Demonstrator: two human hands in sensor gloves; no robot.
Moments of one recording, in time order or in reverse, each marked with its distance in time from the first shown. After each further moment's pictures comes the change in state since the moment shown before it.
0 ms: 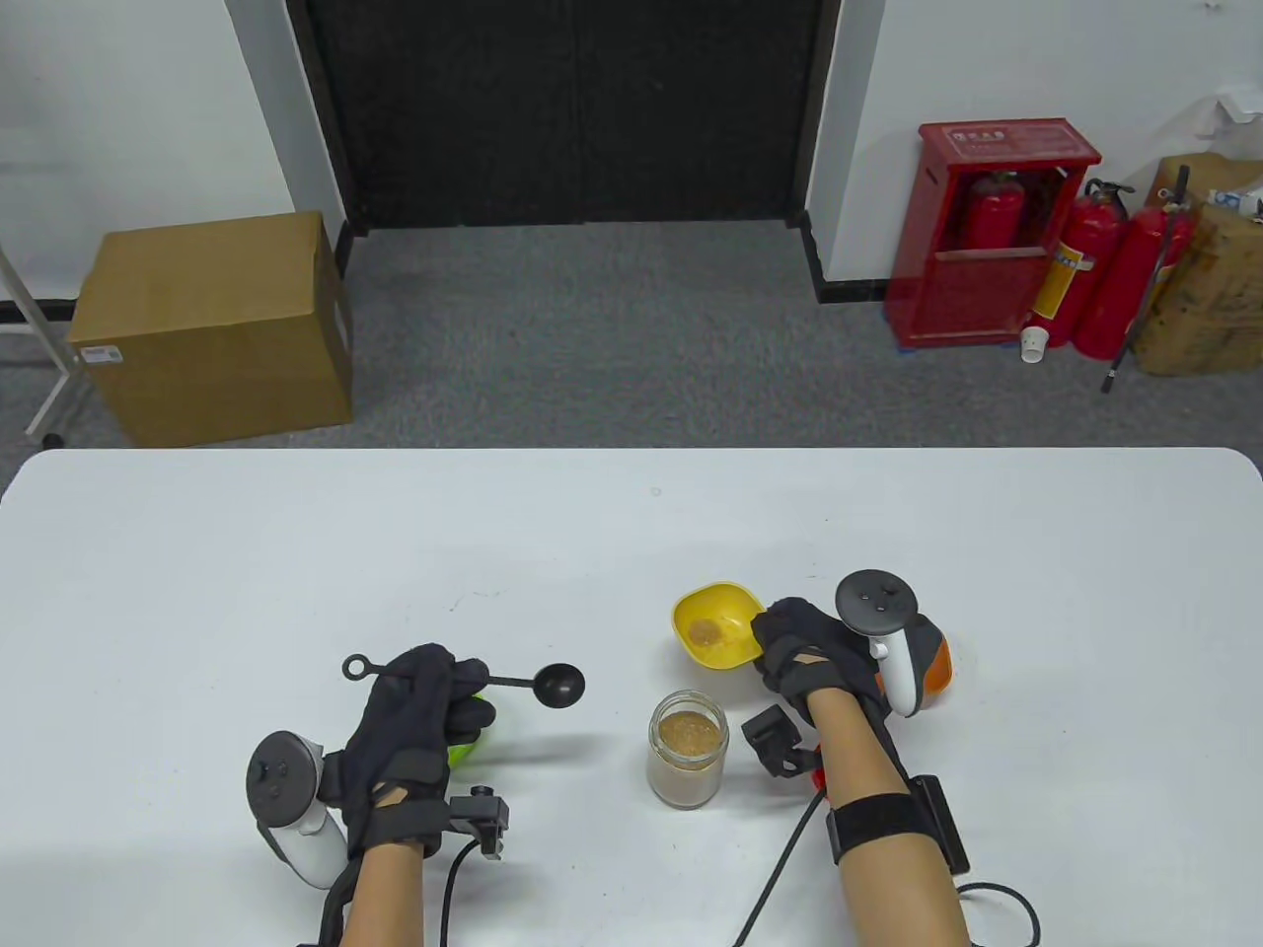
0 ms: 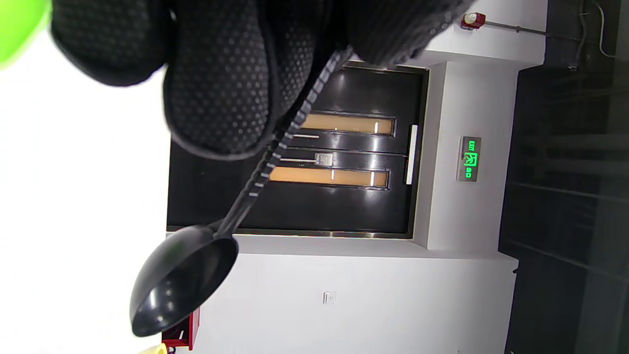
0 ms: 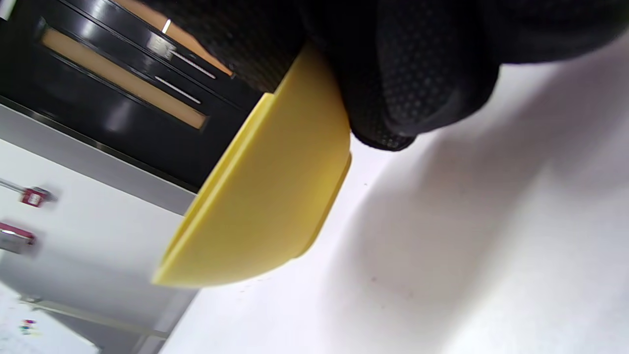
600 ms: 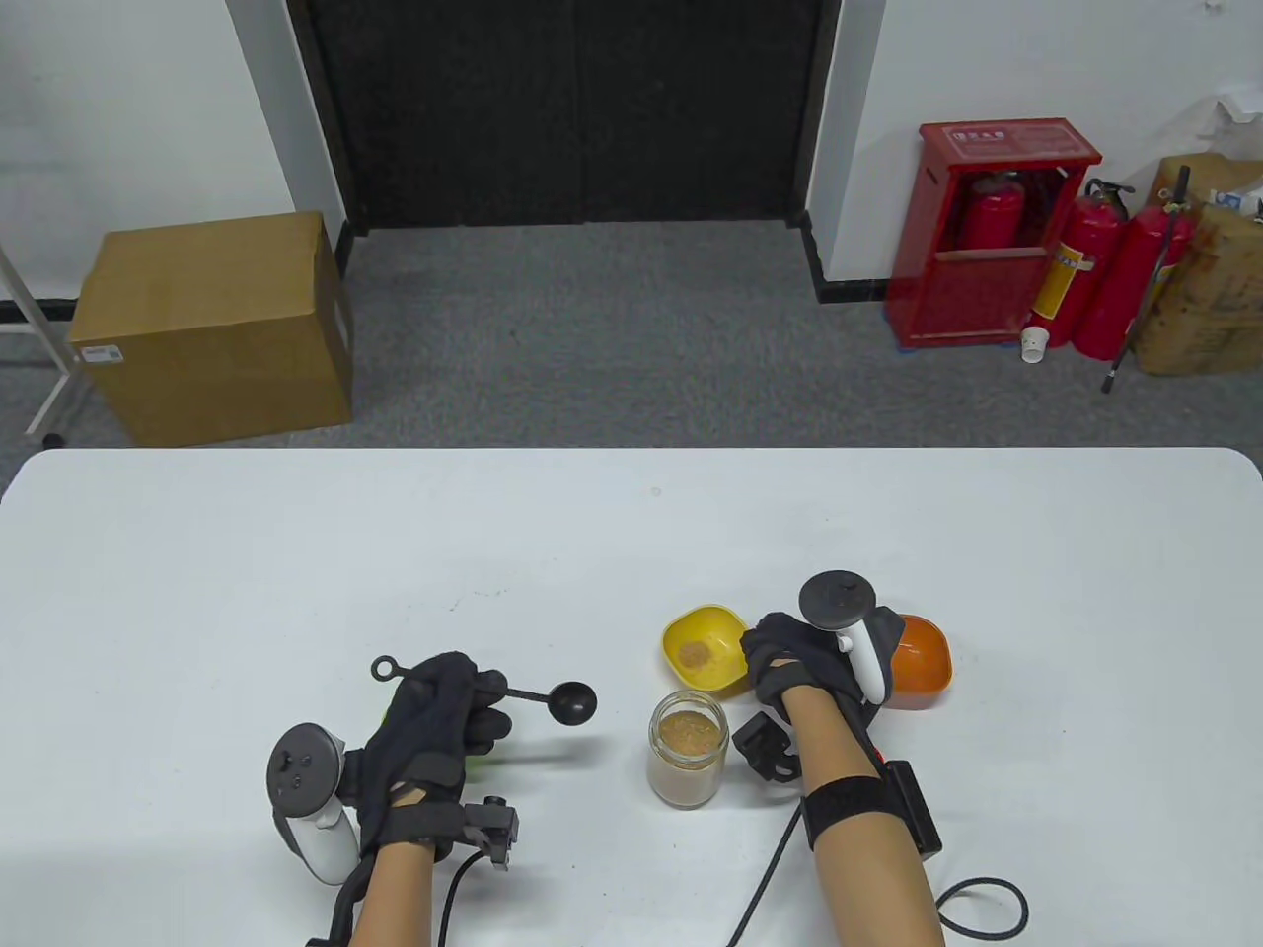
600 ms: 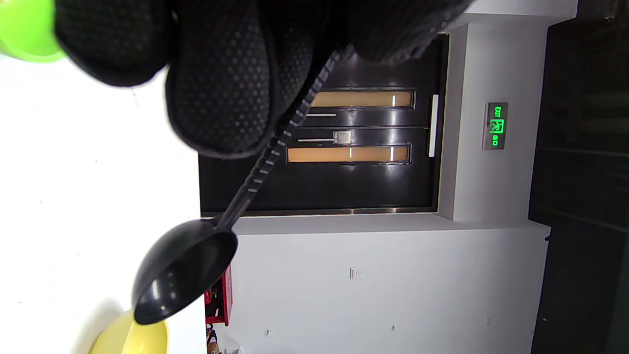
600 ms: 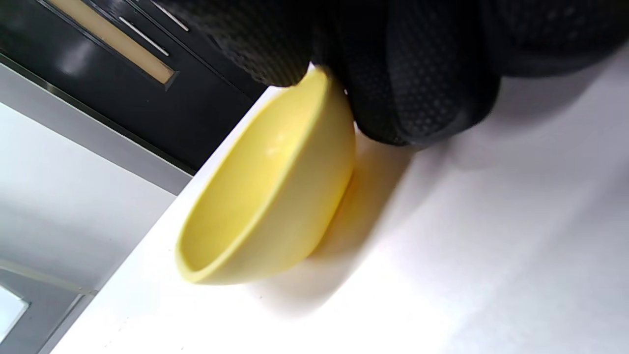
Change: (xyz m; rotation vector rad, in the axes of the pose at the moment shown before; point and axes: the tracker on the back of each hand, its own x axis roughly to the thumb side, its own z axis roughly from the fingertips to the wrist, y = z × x) left_hand -0.009 -0.012 0.000 -0.071 0.032 -0.085; right_hand -0.012 0.015 -0.010 0.067 0.035 0.136
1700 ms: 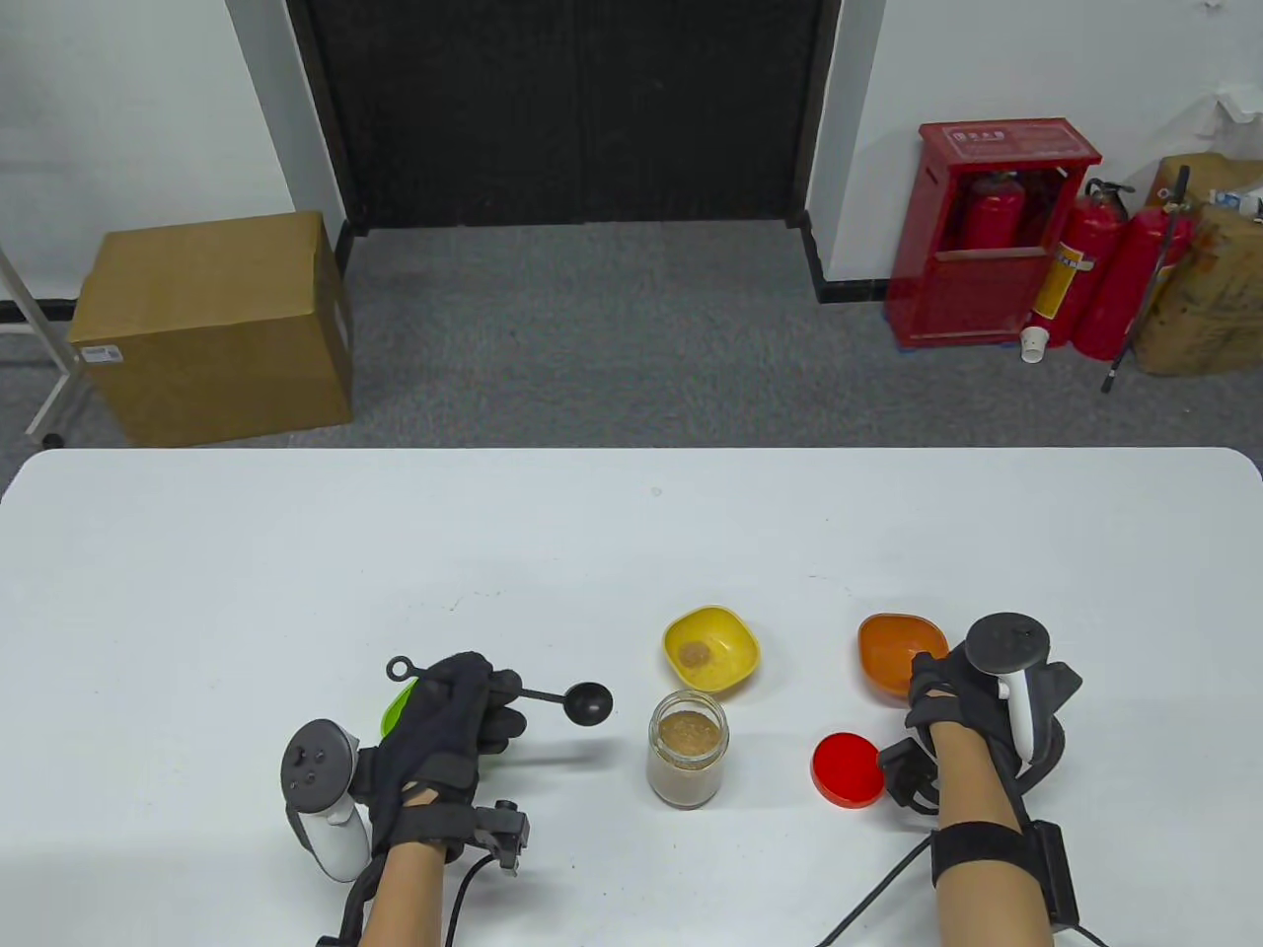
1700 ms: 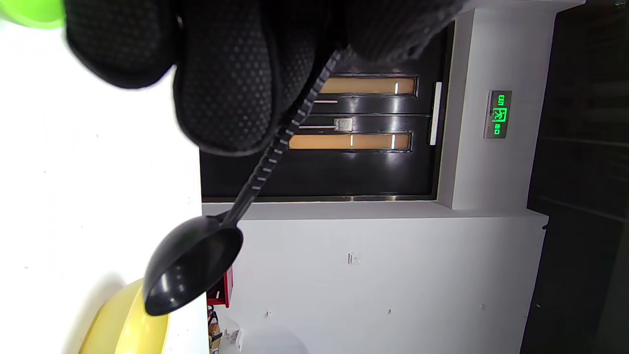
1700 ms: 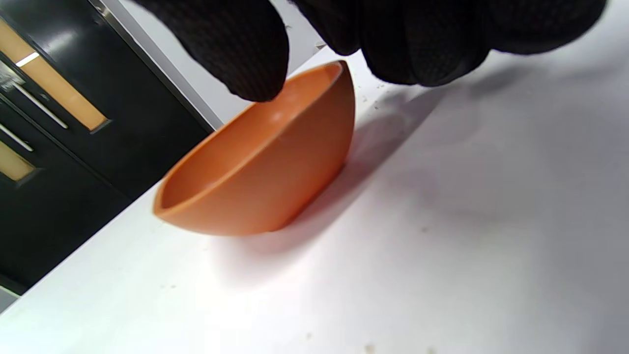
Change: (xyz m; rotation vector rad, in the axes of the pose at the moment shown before) left_hand 0.000 -0.009 0.001 -0.041 0.008 0.012; right_hand -0.098 -0.101 0.032 -0.358 0.306 0.099
